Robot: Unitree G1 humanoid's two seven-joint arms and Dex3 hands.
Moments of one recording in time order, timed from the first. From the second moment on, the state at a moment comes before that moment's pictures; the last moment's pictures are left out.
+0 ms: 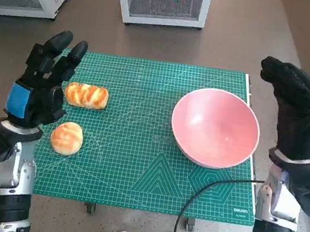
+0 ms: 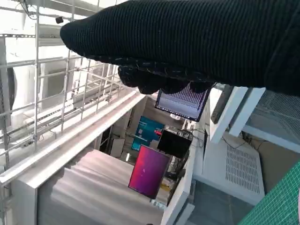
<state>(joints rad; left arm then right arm) -0.33 0.33 0.29 0.14 -0.40 -0.37 -0.50 -0.54 -0.22 -0.20 0.34 0.31 -0.60 0.42</state>
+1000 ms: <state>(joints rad) -0.33 0.28 0.26 0.23 -0.35 -0.47 -0.47 -0.75 -0.27 -0.33 0.95 0.31 -0.77 0.39</state>
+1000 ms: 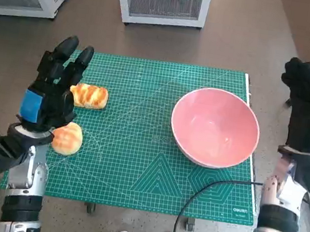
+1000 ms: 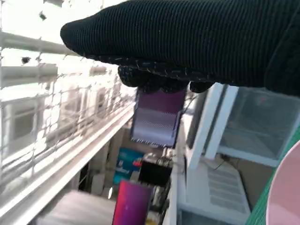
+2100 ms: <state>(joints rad) -0.33 0.28 0.26 0.23 -0.35 -0.49 -0.47 -0.82 -0.28 -0.35 1.29 0.22 -0.58 0.24</state>
